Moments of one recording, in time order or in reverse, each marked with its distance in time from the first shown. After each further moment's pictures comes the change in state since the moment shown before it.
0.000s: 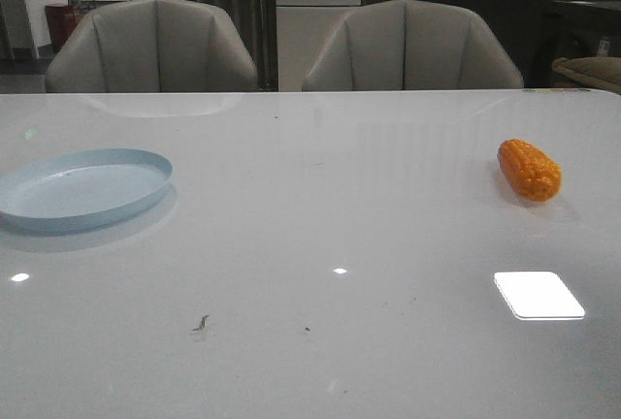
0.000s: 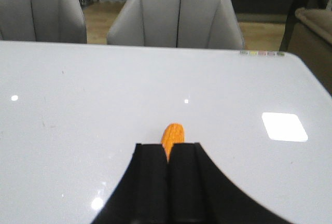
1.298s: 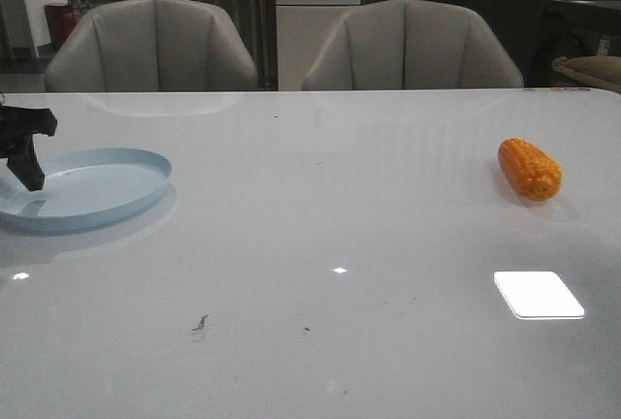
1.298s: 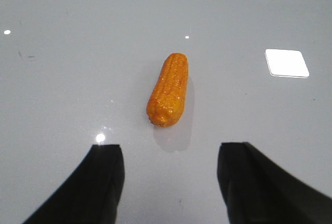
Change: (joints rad) left arm 0.000 1.261 -0.895 -0.260 0.540 0.000; right arm 0.000 0.236 0.000 -0.001 -0.020 0.000
